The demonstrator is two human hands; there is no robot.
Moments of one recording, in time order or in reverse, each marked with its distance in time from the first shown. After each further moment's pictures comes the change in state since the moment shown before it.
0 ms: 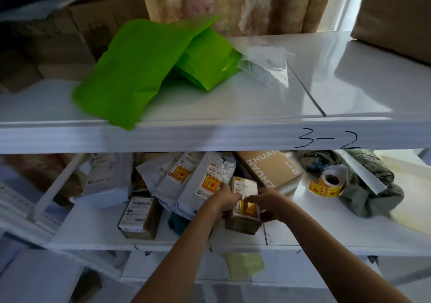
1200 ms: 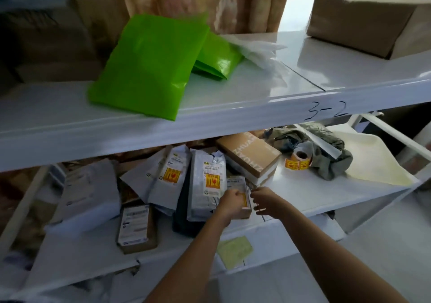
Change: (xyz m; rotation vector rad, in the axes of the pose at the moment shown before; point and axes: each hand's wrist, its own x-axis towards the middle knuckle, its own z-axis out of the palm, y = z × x) left_hand -0.026 -0.041 0.017 0.070 -0.132 0.219; right_hand -0.042 0.024 0.053 0.260 0.259 0.050
